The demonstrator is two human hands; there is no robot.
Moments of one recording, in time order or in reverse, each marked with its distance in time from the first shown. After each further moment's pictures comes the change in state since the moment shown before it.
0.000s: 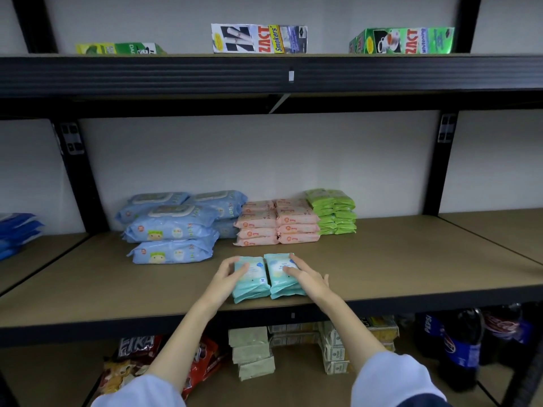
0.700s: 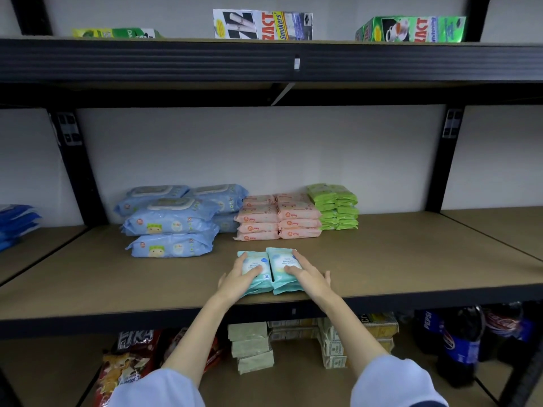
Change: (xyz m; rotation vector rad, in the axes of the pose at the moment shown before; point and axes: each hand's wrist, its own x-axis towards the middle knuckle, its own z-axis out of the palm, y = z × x) left_hand 0.006 -0.003 0.018 0.272 -0.049 -0.149; right_hand -0.001 0.004 0.006 0.018 0.008 -0.023
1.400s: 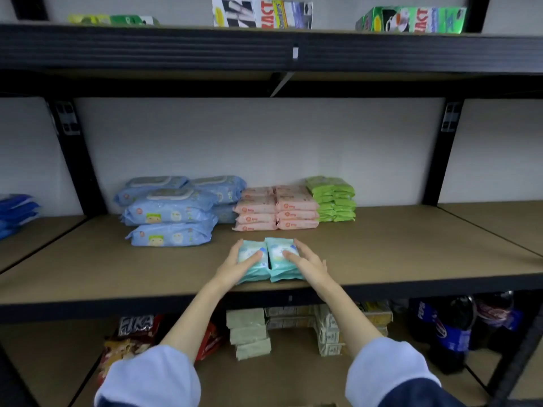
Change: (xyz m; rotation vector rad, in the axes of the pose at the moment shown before) left_hand 0.001 -0.002 -0.003 -0.174 -0.002 0.106; right_hand -0.004 0.000 -0.006 0.182 0.049 -0.022
